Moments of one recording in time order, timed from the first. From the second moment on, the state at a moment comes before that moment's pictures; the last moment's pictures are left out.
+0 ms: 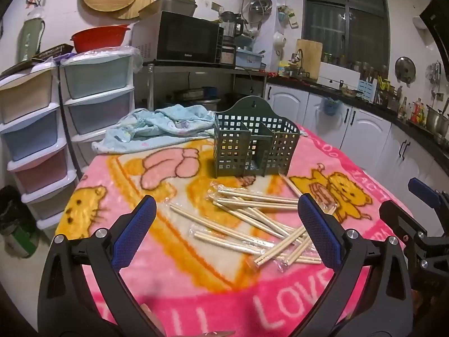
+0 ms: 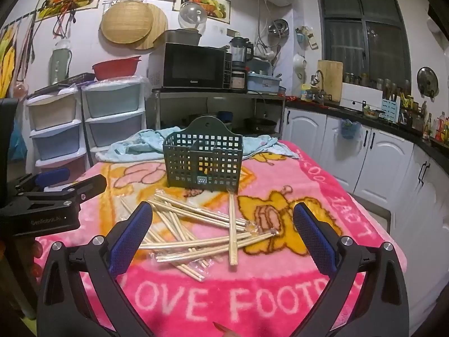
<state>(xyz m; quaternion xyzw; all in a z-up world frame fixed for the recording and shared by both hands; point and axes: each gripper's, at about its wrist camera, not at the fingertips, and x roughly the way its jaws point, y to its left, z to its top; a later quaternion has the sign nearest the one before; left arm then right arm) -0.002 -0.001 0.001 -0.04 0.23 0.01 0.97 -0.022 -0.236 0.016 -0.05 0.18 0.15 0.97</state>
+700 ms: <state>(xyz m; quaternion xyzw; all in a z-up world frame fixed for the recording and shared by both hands) 0.000 0.000 -0.001 -0.04 0.23 0.01 0.97 -0.021 -0.237 0.018 -0.04 0.18 0.15 0.97</state>
